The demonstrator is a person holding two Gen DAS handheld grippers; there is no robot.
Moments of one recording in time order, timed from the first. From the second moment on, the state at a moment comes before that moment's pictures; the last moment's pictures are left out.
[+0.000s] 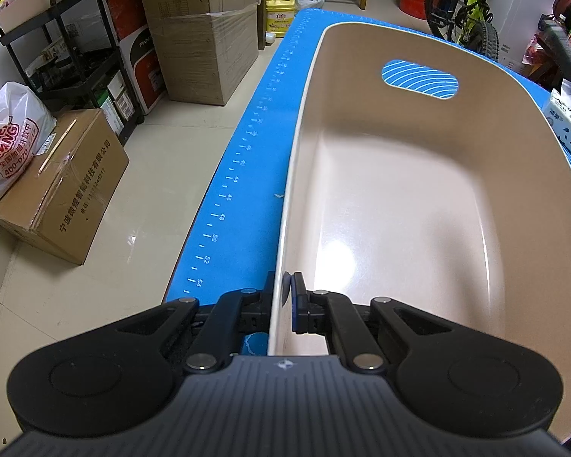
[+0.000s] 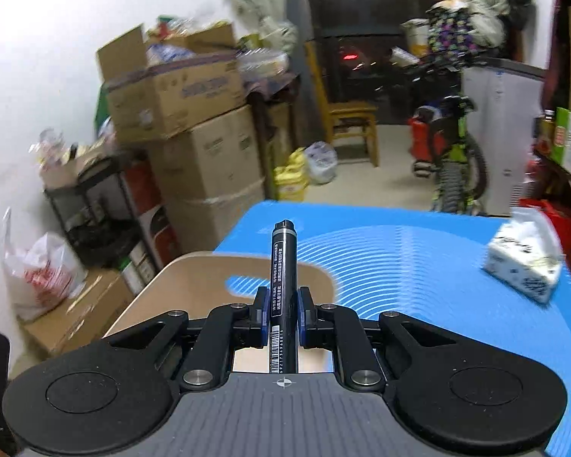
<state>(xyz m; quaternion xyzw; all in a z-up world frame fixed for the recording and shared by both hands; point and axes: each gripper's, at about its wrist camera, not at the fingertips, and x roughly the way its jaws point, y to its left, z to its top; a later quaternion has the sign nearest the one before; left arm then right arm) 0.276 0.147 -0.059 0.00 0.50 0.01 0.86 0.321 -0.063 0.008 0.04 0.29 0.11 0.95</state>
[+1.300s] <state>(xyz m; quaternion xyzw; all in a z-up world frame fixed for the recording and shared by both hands) 0.277 0.148 -0.062 0.00 0.51 0.00 0.86 0.330 -0.039 -0.012 -0.03 0.36 0.18 0.91</state>
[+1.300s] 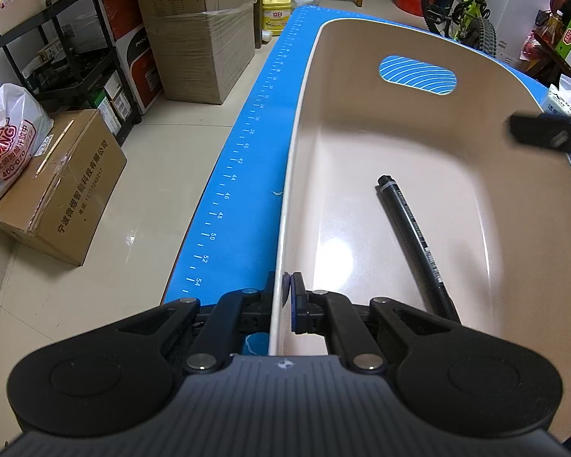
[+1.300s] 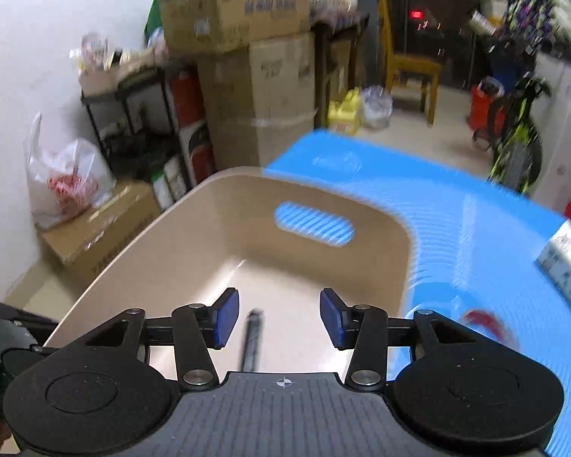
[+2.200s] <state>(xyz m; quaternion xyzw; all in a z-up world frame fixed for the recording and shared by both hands) 0.275 0.146 -0.062 0.01 0.51 0.00 0.86 0.404 -0.149 -0.105 -0.10 0.42 0.07 0.90</state>
